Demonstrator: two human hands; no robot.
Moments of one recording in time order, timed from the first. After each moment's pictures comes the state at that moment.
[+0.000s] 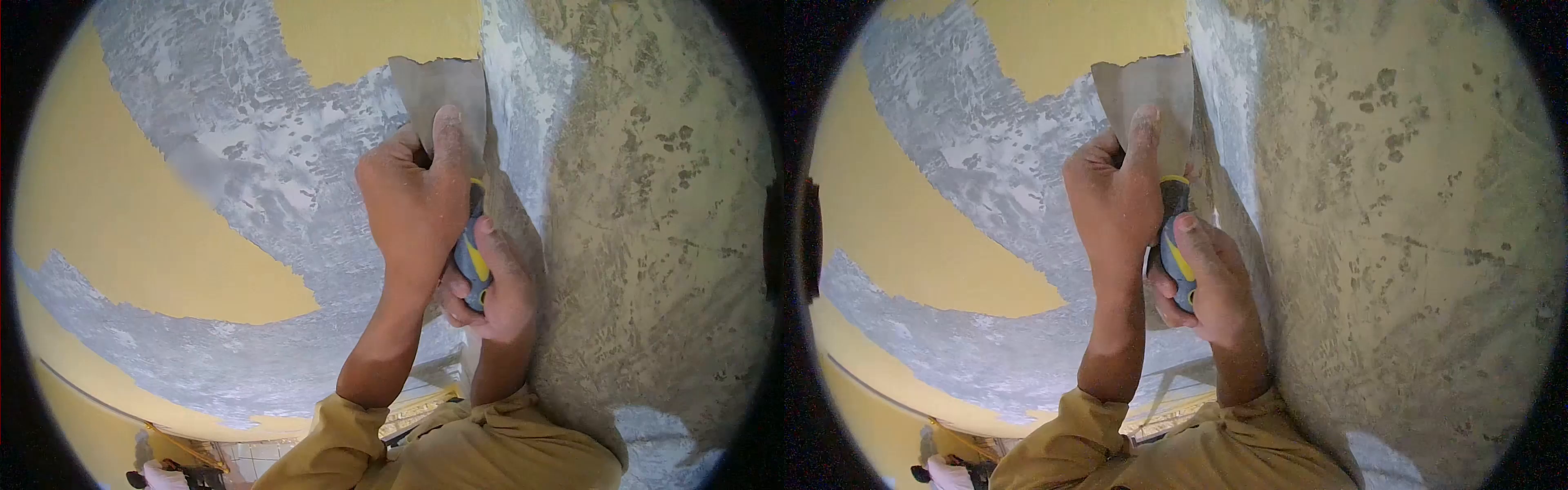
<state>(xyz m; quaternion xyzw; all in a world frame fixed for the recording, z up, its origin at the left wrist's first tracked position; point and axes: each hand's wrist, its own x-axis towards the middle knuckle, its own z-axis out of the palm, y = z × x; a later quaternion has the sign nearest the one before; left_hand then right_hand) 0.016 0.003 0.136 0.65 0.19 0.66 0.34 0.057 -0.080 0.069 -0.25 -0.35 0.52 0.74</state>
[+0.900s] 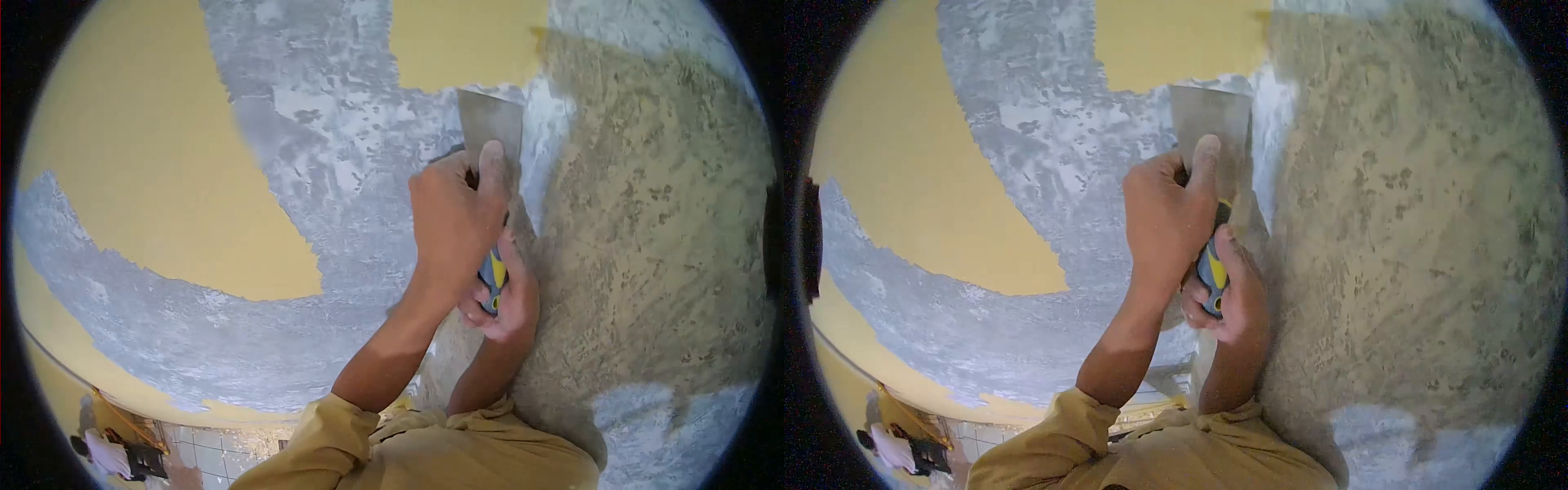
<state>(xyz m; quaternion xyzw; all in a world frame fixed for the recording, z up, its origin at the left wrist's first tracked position) -0.002 -0.010 0.144 0.68 0.23 0.62 0.31 0.055 -0.085 0.075 -0.27 -0.31 0.54 0.73</state>
